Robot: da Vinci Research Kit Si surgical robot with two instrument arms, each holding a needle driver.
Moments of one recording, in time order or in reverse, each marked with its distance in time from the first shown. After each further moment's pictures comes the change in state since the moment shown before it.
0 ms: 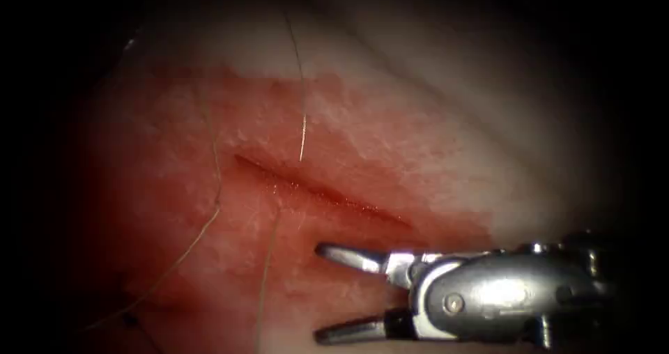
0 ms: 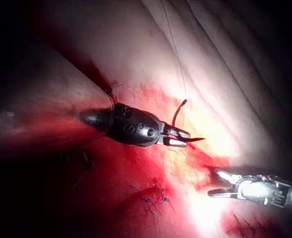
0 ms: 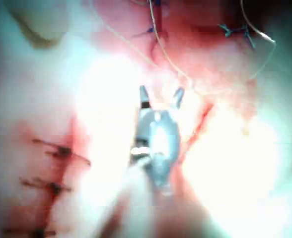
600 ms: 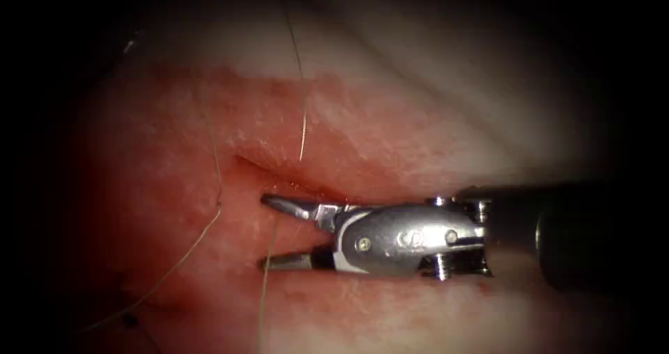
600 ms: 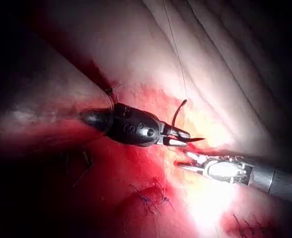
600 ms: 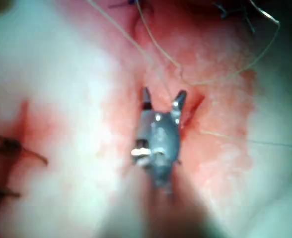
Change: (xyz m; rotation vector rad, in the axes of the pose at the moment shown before) right arm -0.007 0.000 0.007 0.066 0.002 -0.061; left arm 0.000 0.000 0.000 0.000 -0.001 -0.006
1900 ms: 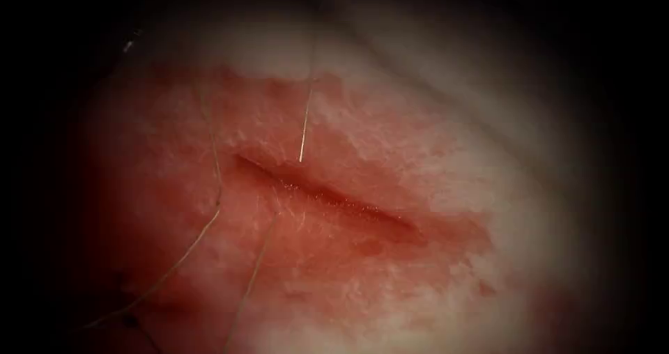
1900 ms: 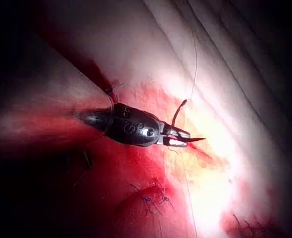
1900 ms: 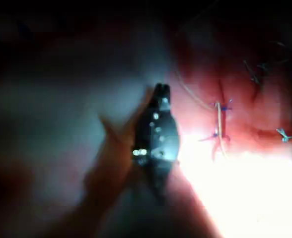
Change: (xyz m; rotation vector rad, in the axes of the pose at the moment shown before) right arm 0.022 -0.016 -0.003 0.305 0.094 -0.004; left arm 0.000 0.000 0.000 -0.001 0.000 -0.003
